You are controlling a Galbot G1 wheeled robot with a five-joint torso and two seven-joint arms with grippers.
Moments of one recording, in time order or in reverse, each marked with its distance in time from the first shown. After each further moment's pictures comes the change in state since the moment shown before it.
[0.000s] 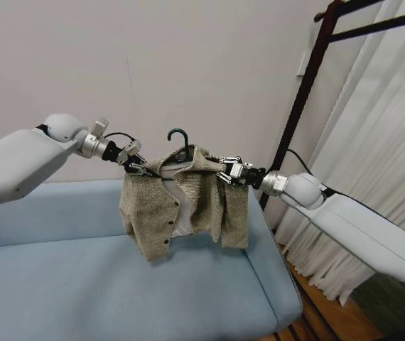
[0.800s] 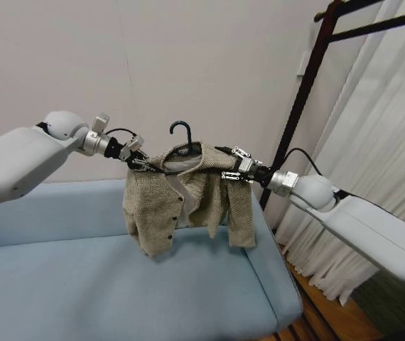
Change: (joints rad) left arm -0.004 0.008 -0.009 -0.038 -0.064 0.040 -0.074; right arm -0.035 -0.112 0.045 0.075 0.131 -0.106 0.083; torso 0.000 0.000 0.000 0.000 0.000
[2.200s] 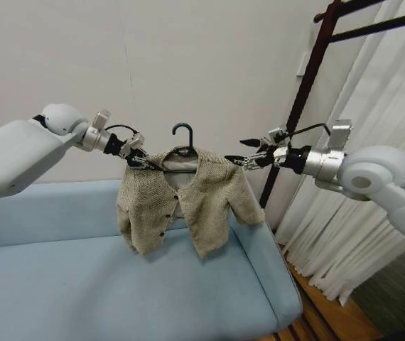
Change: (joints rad) left arm -0.042 -0.029 0.016 -0.008 0.108 -0.023 0.027; right arm 0.144 -0.157 0.093 0.133 0.896 -0.796 -0.083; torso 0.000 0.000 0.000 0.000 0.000
